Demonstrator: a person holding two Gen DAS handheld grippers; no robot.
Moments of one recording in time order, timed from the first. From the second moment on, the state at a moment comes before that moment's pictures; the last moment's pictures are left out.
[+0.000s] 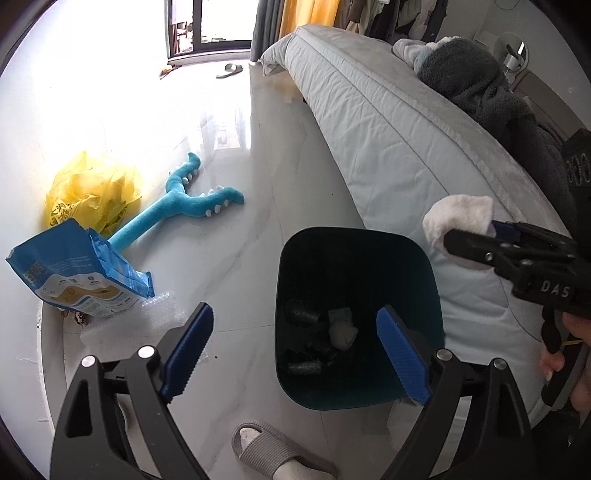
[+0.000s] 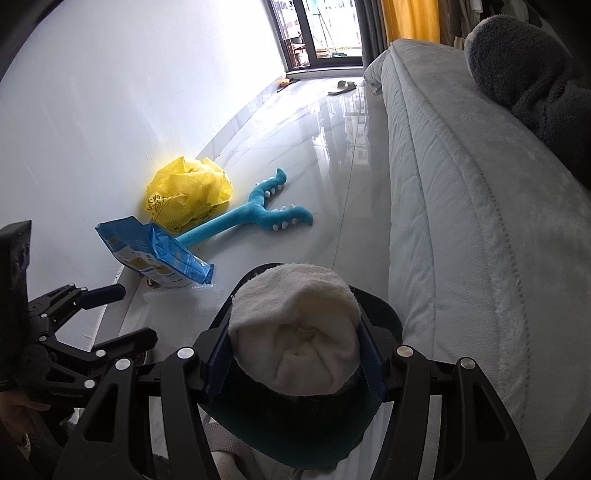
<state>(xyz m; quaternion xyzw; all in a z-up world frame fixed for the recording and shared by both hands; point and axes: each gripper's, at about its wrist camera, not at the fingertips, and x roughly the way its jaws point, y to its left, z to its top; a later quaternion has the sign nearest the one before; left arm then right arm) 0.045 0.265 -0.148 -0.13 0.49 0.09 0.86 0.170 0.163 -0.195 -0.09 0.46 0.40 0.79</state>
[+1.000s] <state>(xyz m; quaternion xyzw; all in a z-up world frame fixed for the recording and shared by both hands) 0.037 0.233 -0.034 -0.09 0.28 0.09 0.95 0.146 0.166 -0.219 -0.16 0.50 0.40 0.75</state>
